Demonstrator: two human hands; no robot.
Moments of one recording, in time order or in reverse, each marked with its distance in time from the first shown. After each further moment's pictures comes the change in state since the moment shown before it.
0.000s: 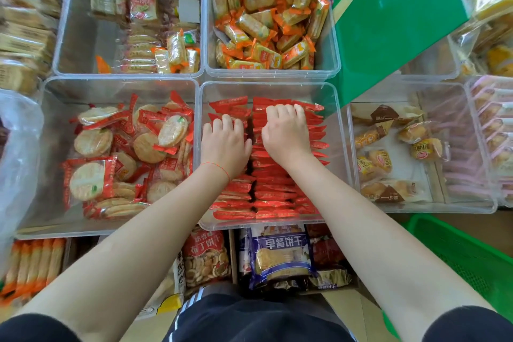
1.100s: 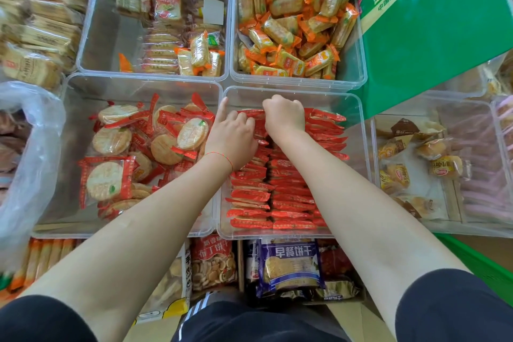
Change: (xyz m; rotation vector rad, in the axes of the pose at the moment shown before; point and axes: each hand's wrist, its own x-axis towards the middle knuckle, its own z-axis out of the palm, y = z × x) left_hand 0.027 -0.039 0.001 0.022 0.039 0.143; right_hand 0.071 -0.039 0.008 -0.033 -0.164 0.021
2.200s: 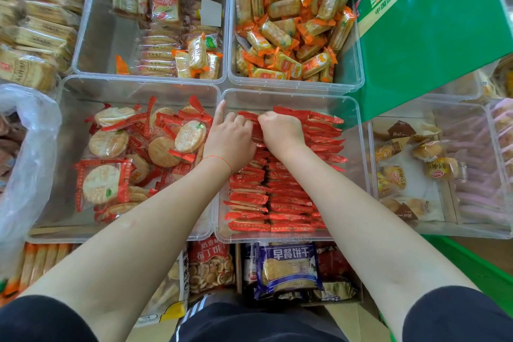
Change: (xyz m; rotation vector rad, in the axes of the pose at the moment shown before) left_hand 0.001 0.001 0.001 -0.055 0.043 -0.020; right_hand -0.021 0.003 0.009 -0.054 -0.070 -0.143
